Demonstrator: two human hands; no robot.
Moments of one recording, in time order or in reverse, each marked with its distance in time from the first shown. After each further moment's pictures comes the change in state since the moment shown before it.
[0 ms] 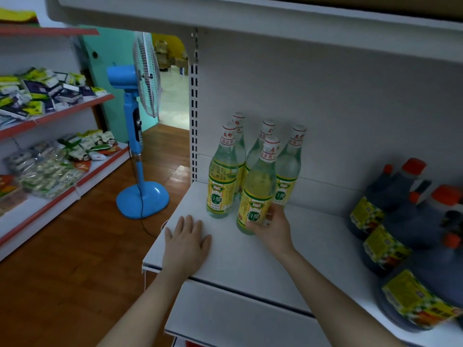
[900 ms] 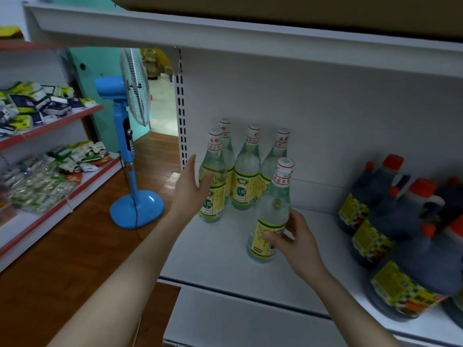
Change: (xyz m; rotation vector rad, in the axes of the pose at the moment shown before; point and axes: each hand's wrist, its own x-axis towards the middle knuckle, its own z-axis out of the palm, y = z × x) left_hand 0.058 0.043 -0.091 -0.796 0.420 0.188; right_hand -0.049 -0.015 -0.062 0.180 -0.023 -0.083
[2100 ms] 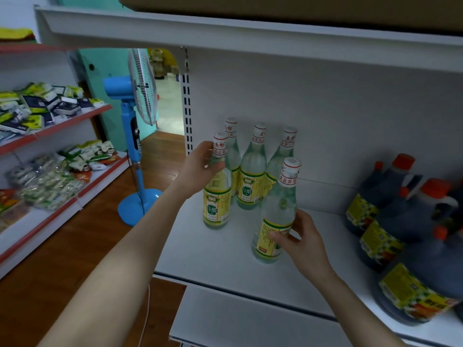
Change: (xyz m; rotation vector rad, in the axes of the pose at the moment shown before) left_hand 0.030 0.037 -0.020 -0.103 -0.186 0.015; right_hand -0.001 -0.003 0.001 0.001 0.020 0.006
